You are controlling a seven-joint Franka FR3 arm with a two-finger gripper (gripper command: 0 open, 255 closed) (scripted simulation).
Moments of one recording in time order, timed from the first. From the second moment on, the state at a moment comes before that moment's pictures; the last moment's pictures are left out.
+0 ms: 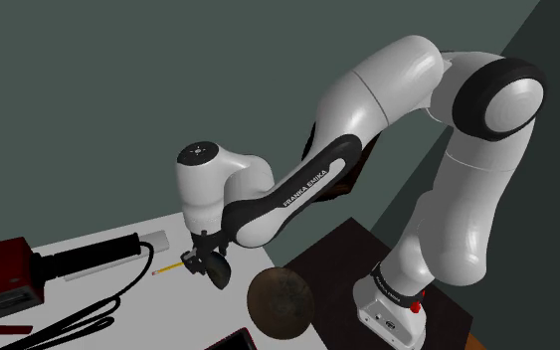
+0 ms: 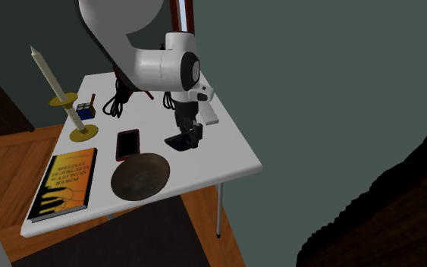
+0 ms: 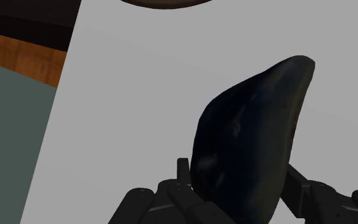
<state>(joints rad) 0.46 0.29 0.37 -2.23 -0.21 2.33 0.82</state>
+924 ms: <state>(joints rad) 0.45 0.20 0.39 -2.21 -0.15 2.23 0.77</state>
